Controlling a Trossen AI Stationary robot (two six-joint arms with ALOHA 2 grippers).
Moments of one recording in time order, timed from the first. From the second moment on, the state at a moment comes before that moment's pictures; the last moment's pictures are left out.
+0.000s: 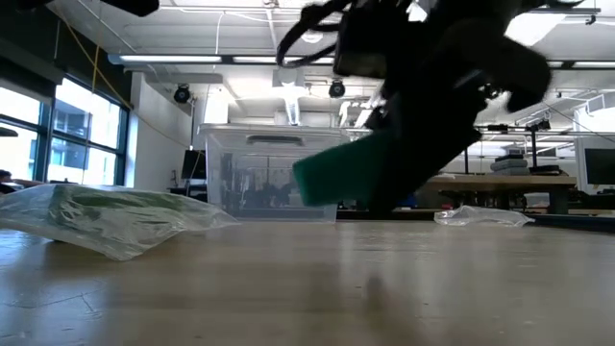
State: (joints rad) left arm -0.83 1.88 1.40 -0.59 -0.75 -1.12; right arm 0.39 1.92 1.22 -0.41 0.15 0.28
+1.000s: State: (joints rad) left arm -0.36 1.88 1.14 -0.36 -0.32 -0.62; right arm -0.25 1.31 0.79 -0.73 0.16 0.11
